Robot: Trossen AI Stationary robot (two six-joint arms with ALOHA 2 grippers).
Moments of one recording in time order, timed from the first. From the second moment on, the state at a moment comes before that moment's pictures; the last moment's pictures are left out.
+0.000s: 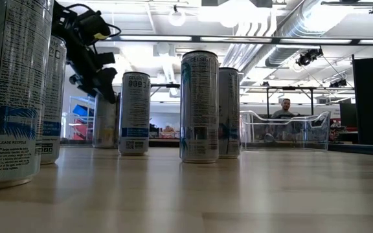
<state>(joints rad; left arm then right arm) 0.66 1.11 0.69 -0.36 -0.27 -0.02 0.66 1.16 1.02 -0.26 0.61 0.16</state>
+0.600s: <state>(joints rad) 0.62 1.02 0.89 -0.58 -0.22 -0.02 0.62 1.17 1.02 -0.29 0.66 0.28</state>
